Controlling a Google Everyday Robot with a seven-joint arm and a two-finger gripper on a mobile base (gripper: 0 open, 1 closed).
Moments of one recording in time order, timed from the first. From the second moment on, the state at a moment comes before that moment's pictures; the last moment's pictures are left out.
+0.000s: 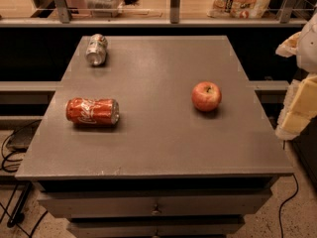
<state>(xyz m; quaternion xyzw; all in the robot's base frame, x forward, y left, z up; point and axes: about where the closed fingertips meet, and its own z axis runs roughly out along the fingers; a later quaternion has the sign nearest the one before) 0.438 -0.217 0.976 -0.60 0.78 -0.03 0.16</state>
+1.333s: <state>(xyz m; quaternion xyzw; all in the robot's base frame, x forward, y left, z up) 0.451 -0.150 0.985 -0.65 0.73 -0.02 0.20</state>
